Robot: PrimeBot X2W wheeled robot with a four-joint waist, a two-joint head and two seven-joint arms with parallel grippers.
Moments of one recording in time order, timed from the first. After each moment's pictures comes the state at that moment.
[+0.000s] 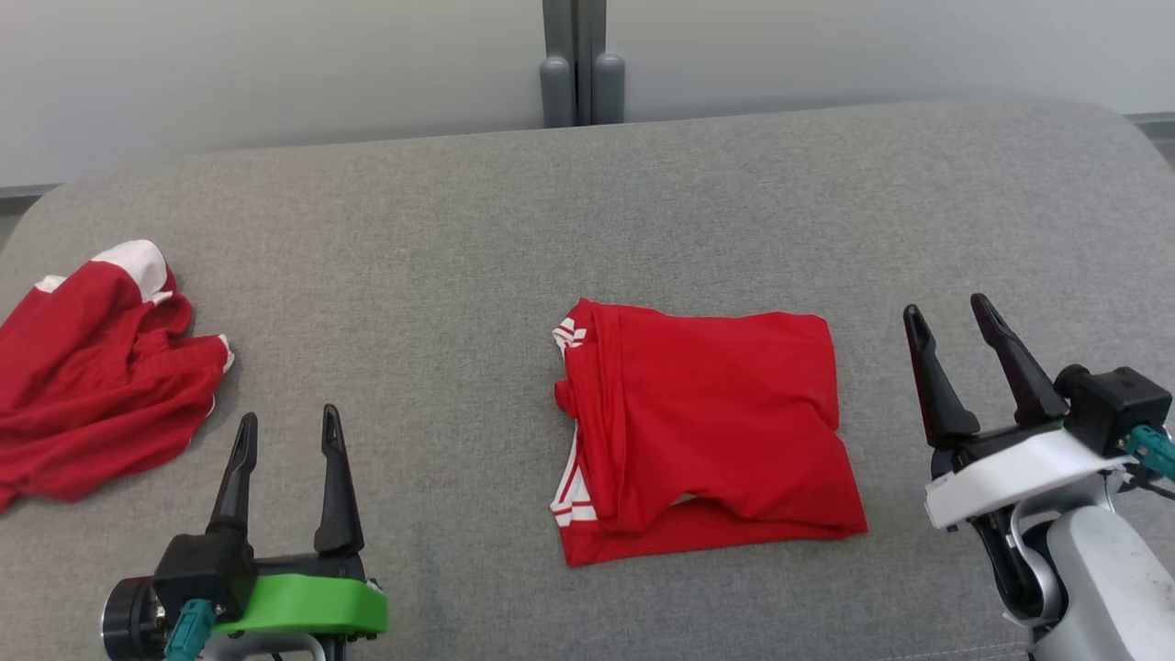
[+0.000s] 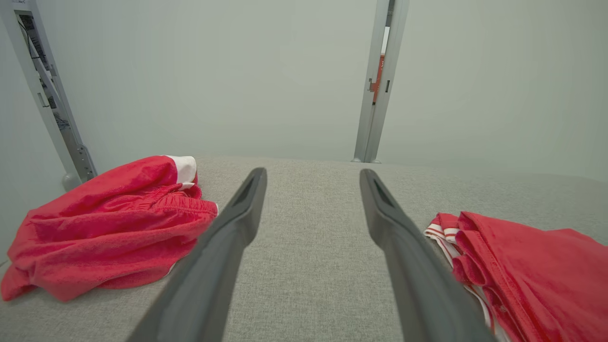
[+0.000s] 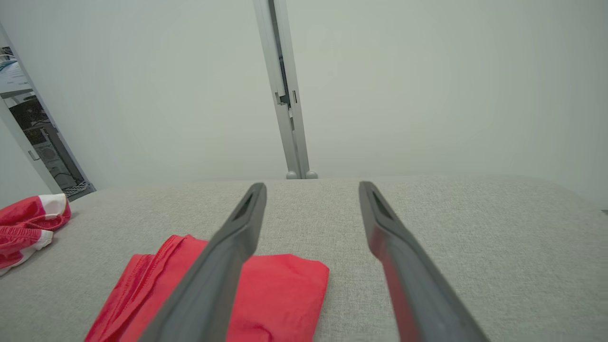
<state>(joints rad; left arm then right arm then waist) 0.00 0.05 -0.07 0.07 -0.19 0.03 -0.26 -0.22 -0.28 0.16 0.24 0.42 0.13 -0.26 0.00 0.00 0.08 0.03</state>
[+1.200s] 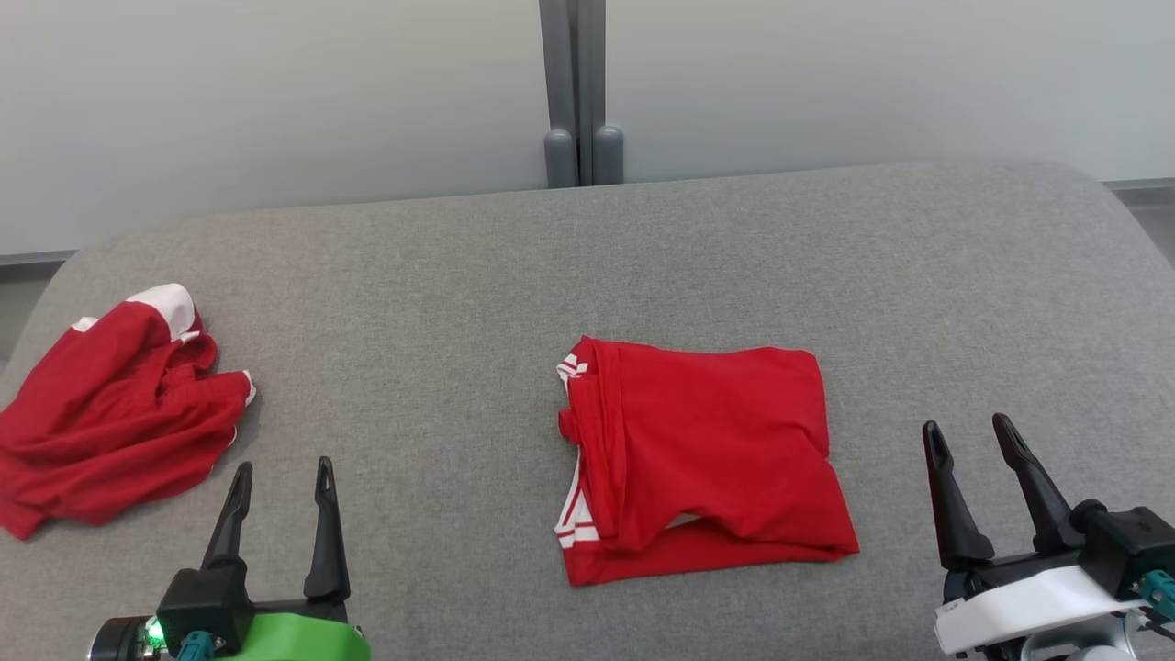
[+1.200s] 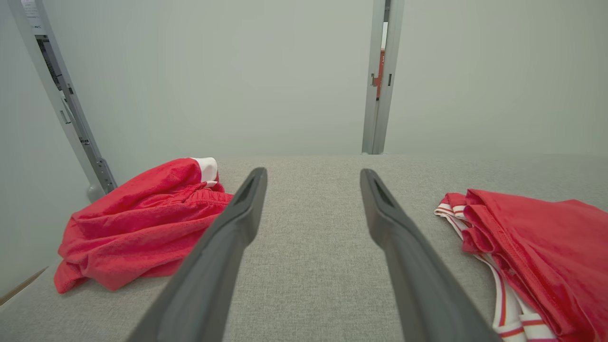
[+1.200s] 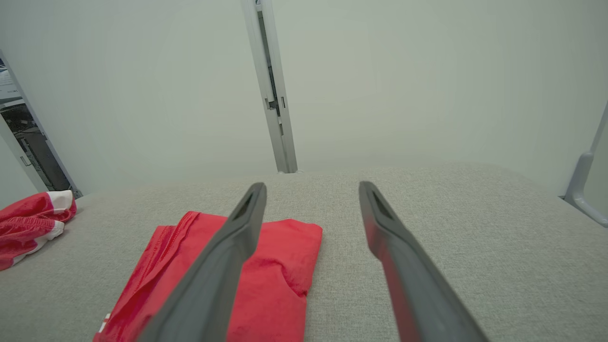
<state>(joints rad) 0.05 0.06 -0.03 0.12 -0.13 -0.01 -0.26 0.08 -0.16 0.03 0.04 0.28 0.13 -0.26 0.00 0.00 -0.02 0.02</state>
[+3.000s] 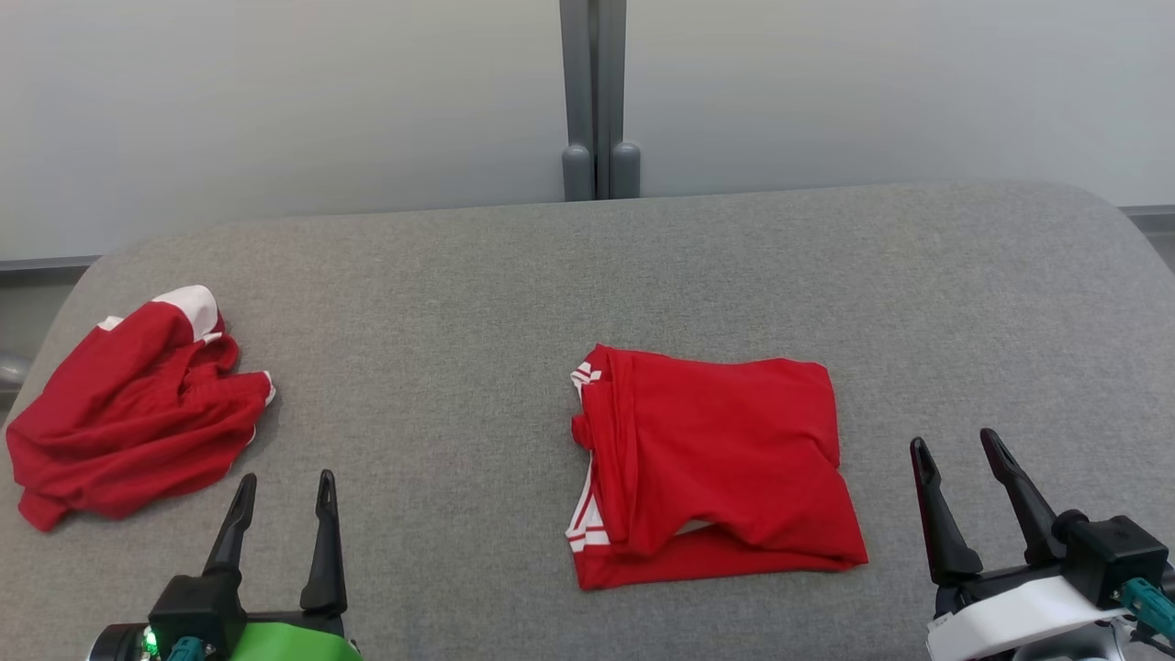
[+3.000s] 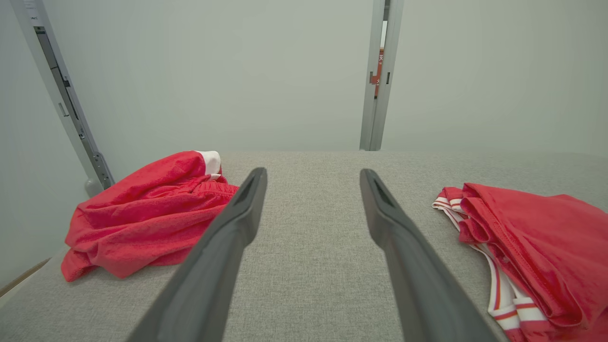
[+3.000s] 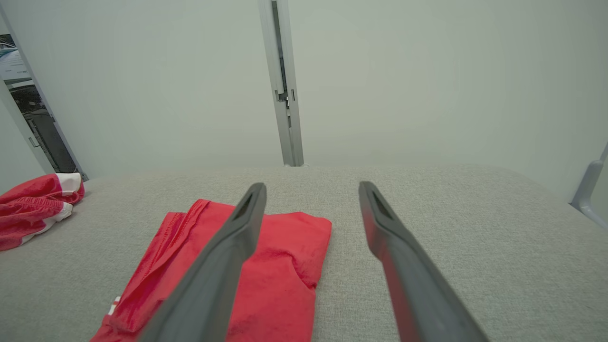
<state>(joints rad) 0.06 0.12 -0.06 0.14 -0.19 -0.03 -0.26 0.10 -0.15 0.03 0.03 0.23 0.13 -0.24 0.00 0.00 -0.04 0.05</state>
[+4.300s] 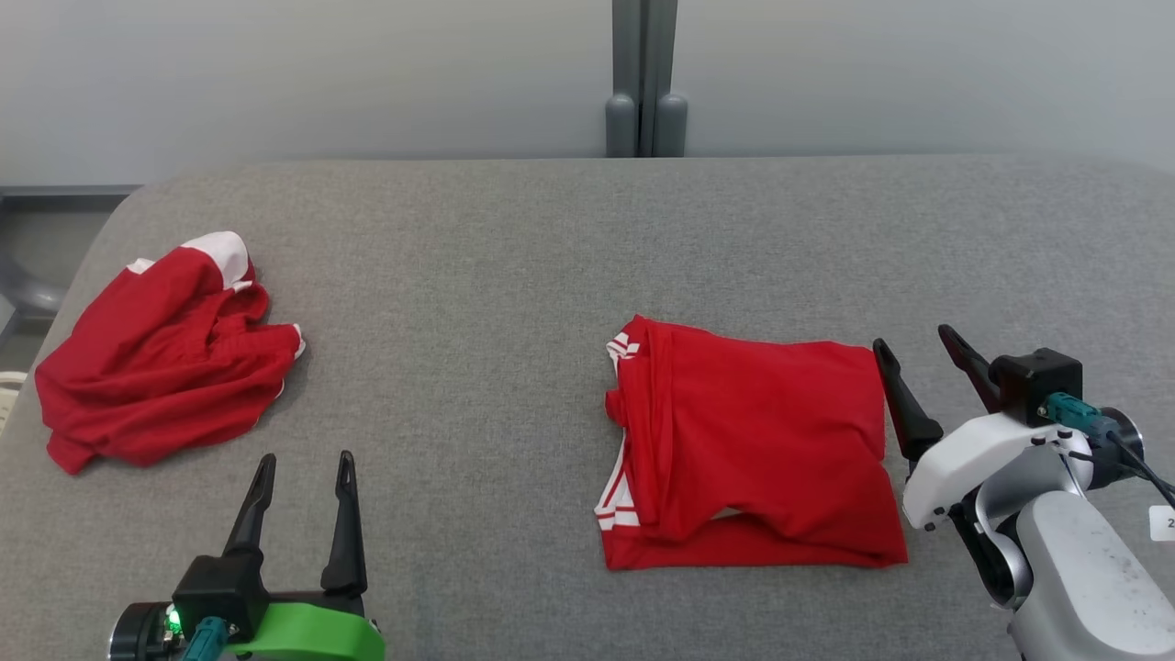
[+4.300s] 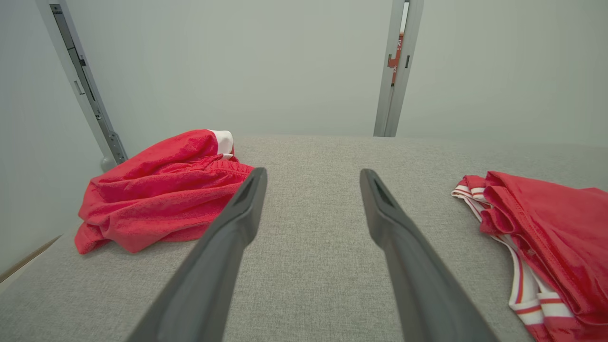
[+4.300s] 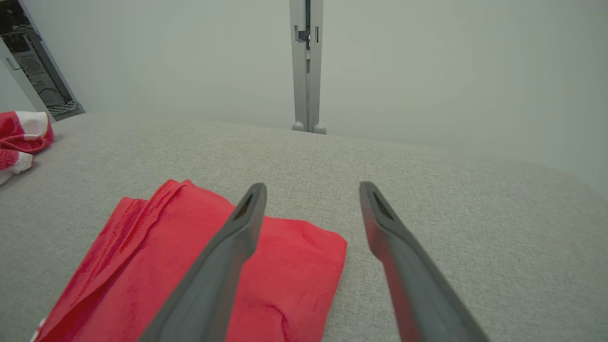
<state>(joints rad) 0.03 0.11 -0.10 0.15 -0.20 0.00 -0.26 -0.29 -0.23 0.13 0.40 0.24 0.13 -0.10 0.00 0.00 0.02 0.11</state>
